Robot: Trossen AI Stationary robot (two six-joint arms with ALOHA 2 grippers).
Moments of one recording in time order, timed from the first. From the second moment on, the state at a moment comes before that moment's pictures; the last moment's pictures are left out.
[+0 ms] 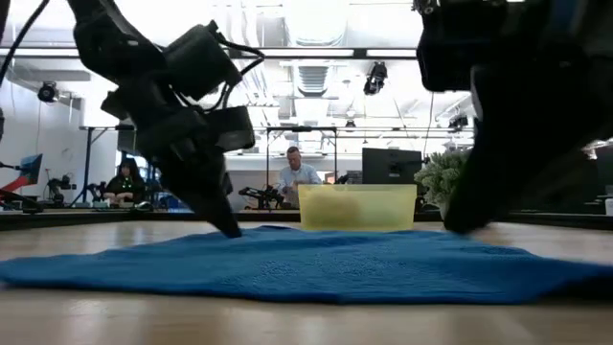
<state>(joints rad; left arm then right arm) -0.07 1.64 0.66 0.14 0.10 -0.30 0.62 1.88 1.02 -0.08 0.32 1.09</state>
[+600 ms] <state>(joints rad) -0.03 1.63 0.65 0.13 0.10 -0.28 0.64 1.88 1.01 -0.18 0.28 1.17</state>
